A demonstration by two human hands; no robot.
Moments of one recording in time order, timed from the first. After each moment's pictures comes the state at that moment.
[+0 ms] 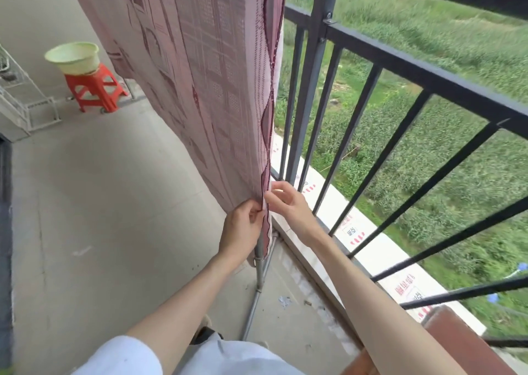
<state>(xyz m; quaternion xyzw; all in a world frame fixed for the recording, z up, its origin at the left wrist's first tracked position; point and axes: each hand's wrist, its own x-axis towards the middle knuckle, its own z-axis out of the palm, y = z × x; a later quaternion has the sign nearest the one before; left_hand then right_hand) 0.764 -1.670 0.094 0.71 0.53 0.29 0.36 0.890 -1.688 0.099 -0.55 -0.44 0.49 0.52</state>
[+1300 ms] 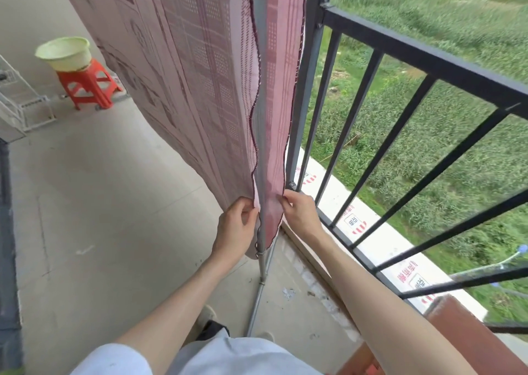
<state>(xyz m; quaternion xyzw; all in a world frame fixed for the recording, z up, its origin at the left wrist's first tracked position) 0.704 -1.582 0.092 0.71 0.52 0.30 0.37 0.853 -1.600 0.077 -0.73 -0.51 0.25 0.37</state>
